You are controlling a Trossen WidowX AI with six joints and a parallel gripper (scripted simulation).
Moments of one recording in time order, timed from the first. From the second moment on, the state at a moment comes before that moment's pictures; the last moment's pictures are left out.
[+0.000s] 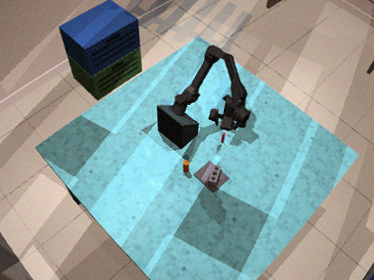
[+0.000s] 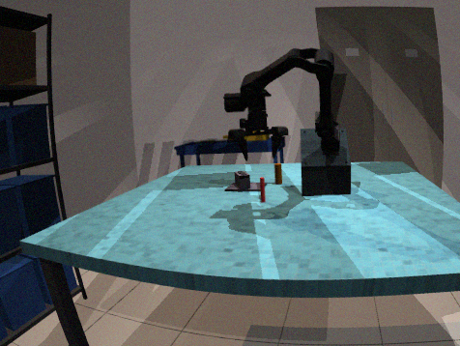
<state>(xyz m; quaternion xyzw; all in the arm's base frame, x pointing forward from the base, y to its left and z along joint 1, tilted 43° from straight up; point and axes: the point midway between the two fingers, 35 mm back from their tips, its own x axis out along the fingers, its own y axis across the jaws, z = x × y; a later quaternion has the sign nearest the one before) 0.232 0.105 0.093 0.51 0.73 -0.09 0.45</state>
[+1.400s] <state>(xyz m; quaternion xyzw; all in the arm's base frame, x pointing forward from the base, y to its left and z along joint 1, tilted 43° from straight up) 0.225 0.162 0.037 0.52 0.73 -0.08 0.45</state>
